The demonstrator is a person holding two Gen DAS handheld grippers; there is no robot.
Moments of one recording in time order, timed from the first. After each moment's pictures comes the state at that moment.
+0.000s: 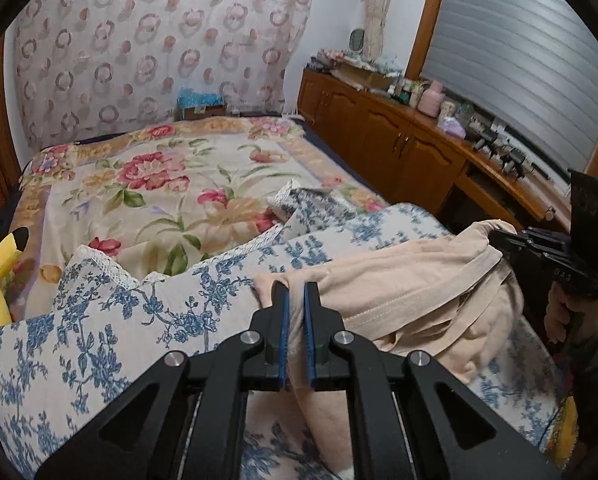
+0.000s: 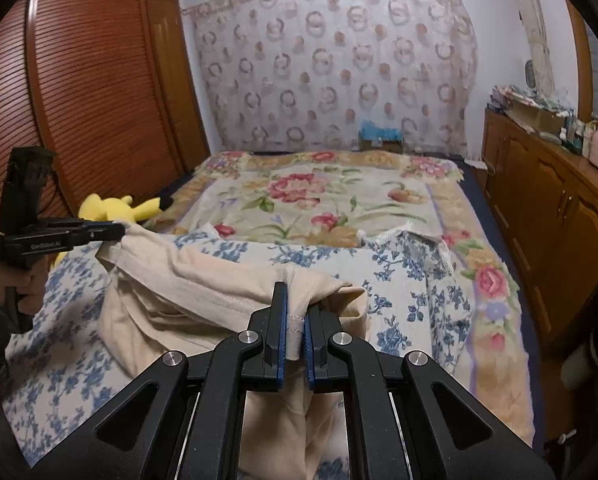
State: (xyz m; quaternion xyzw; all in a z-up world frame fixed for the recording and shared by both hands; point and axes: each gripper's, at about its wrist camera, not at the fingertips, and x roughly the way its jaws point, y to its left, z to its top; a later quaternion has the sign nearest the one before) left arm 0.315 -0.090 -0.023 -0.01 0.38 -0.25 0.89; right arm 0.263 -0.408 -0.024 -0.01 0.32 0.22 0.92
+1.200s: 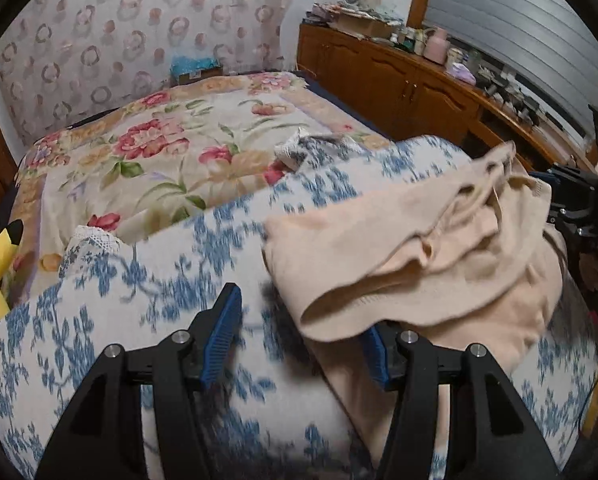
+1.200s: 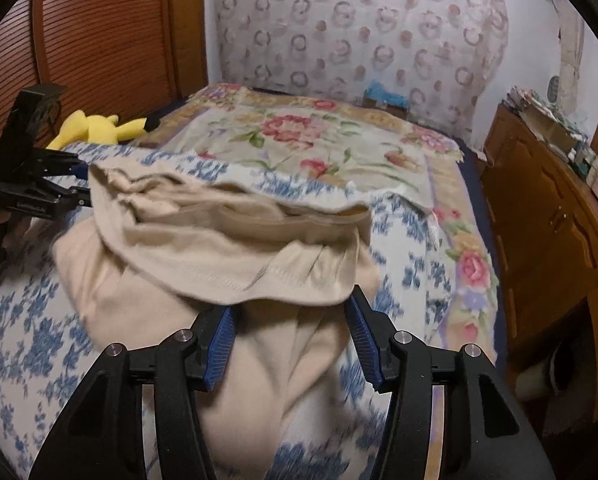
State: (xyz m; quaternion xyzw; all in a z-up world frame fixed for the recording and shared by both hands) left arm 0.329 -0.108 -0.068 0.05 0.43 -0.24 0.87; right arm 0.280 -0.393 -0.059 -0.12 0.37 0.20 0.90
